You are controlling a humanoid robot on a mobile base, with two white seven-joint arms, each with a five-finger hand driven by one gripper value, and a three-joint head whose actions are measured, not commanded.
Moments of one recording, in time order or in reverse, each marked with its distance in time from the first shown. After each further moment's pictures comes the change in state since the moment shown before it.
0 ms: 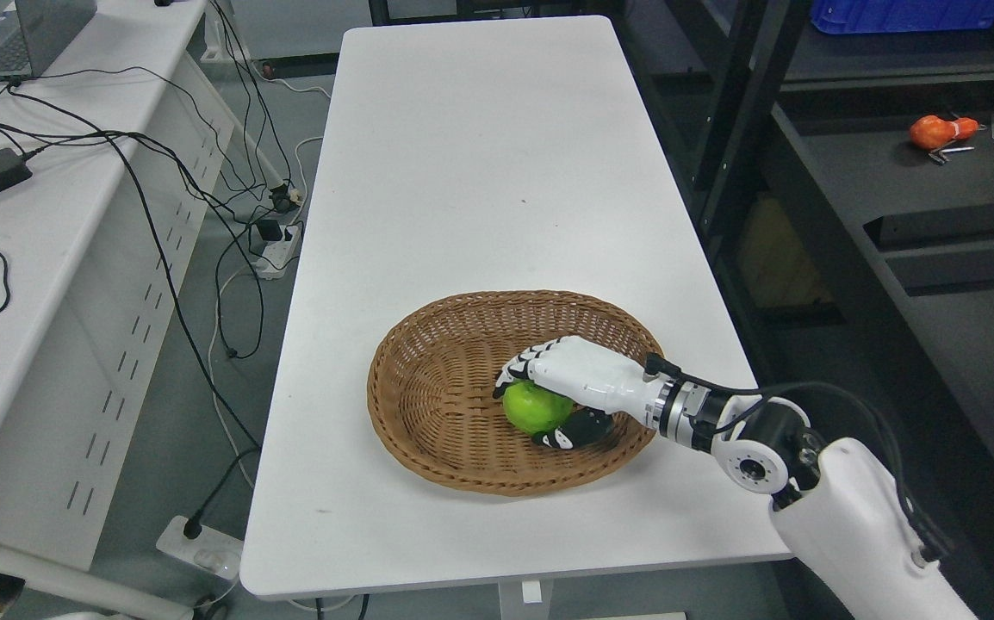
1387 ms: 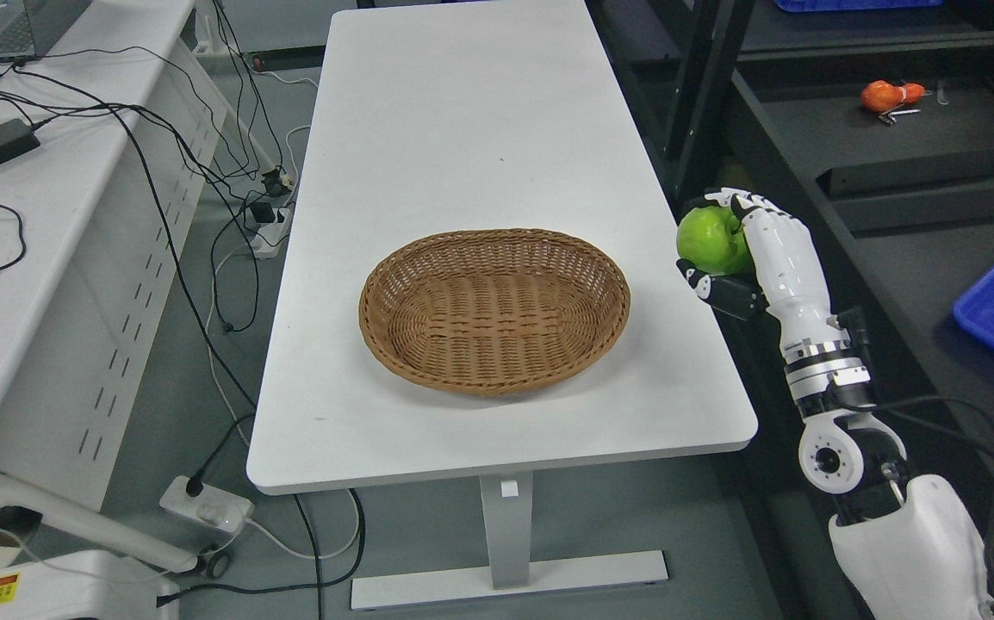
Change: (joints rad) left arm 0.000 0.000 0.000 0.000 0.000 0.000 0.000; right arm 0.154 0.067 -0.327 -0.070 -0.020 0.323 -0.603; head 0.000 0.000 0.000
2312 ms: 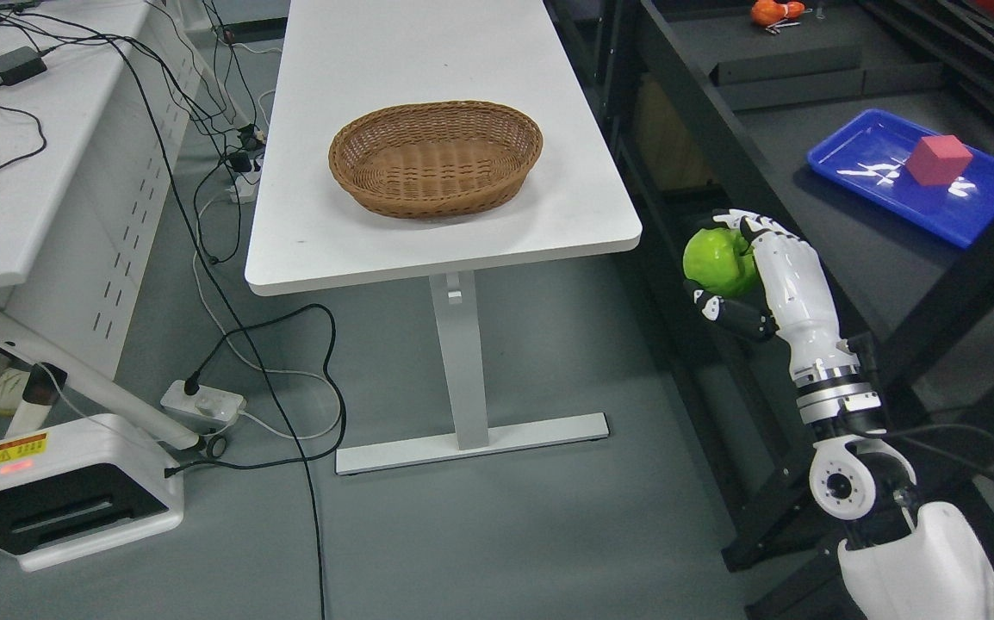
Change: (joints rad) left arm 0.000 0.000 0.000 0.000 0.000 0.000 0.000; right arm 0.063 0.016 -0.041 -0.014 -0.001 -0.052 -0.006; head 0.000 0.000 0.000
